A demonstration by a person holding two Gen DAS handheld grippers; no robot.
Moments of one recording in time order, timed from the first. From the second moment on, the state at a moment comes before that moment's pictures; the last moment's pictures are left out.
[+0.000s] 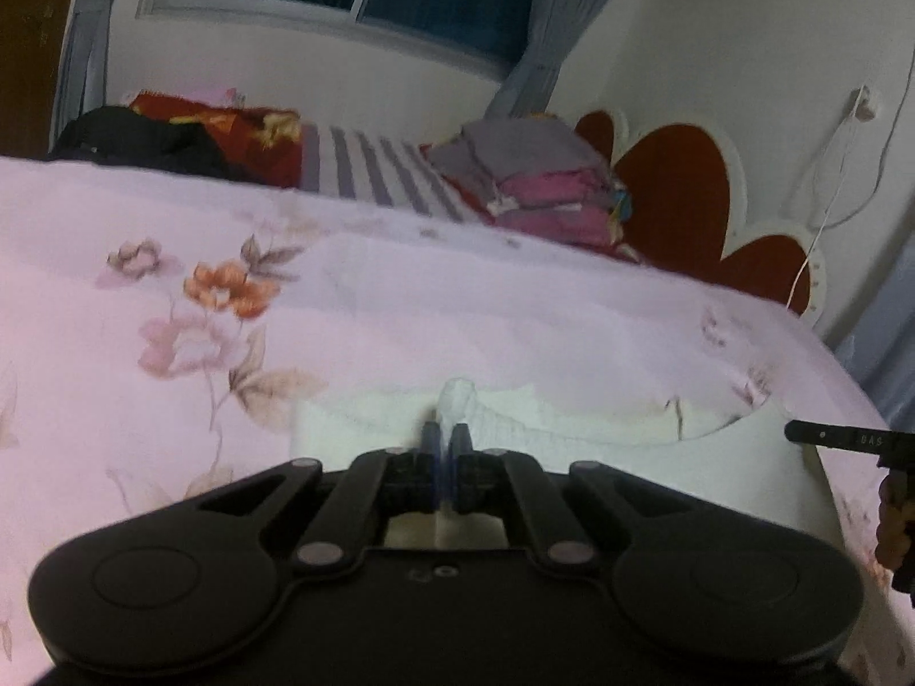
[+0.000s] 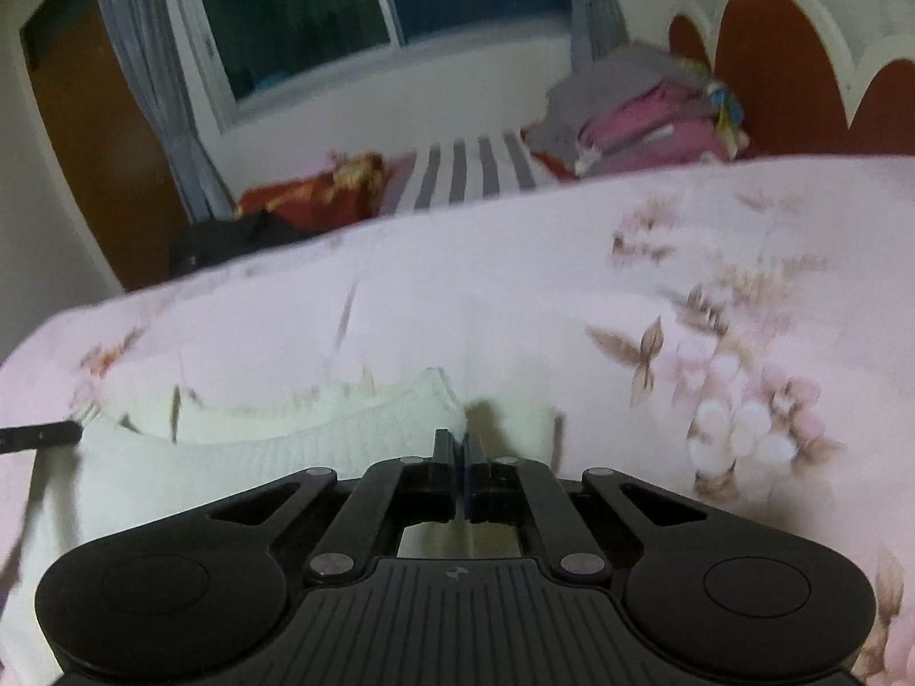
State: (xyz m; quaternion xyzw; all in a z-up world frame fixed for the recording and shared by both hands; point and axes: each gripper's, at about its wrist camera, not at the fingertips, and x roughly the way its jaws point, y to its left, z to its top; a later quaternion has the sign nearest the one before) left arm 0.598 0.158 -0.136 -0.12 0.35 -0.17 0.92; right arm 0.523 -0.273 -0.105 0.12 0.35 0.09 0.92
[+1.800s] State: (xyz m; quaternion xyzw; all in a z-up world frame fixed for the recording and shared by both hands) left arm 0.532 0.063 -0.148 0.04 0.37 -0.17 0.91; right arm 0.494 -0.225 -0.127 0.06 0.39 0.03 0.92
